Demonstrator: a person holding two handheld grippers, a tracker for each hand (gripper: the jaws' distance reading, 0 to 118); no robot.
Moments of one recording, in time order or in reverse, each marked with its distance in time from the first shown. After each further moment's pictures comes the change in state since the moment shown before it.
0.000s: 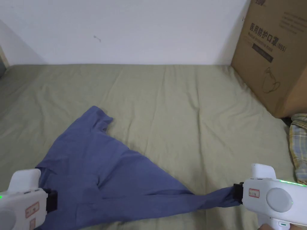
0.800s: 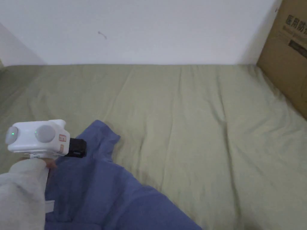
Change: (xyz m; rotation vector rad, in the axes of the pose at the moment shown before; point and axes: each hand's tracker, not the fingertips) left arm -0.033 0.228 -0.263 -0.176 0.054 -0.007; right arm 0.015 -0.002 -0.044 -0.166 -0.048 -0.064
